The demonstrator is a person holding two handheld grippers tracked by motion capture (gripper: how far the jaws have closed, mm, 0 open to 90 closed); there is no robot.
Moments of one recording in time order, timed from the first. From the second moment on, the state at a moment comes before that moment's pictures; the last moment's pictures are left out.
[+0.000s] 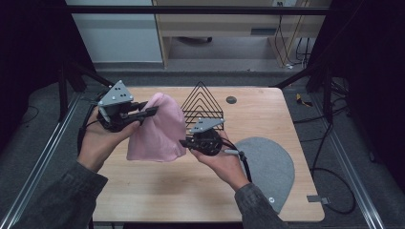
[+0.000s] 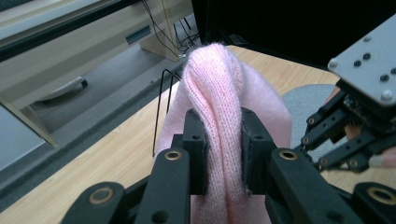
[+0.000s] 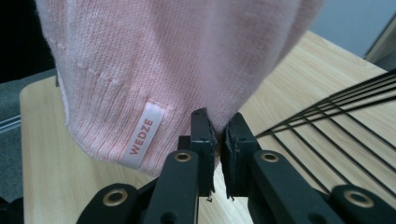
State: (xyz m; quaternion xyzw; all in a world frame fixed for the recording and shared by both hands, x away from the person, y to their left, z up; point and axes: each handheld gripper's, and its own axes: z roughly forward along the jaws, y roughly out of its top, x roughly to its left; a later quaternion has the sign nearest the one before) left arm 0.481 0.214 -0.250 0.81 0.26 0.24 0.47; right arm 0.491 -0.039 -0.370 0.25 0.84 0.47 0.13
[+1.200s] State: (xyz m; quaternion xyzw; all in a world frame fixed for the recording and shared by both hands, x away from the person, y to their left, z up) left arm 0.560 0.183 -0.196 0.81 0.26 0.23 0.48; right arm 0.549 -0.093 -0.289 0.26 0.83 0.46 0.17
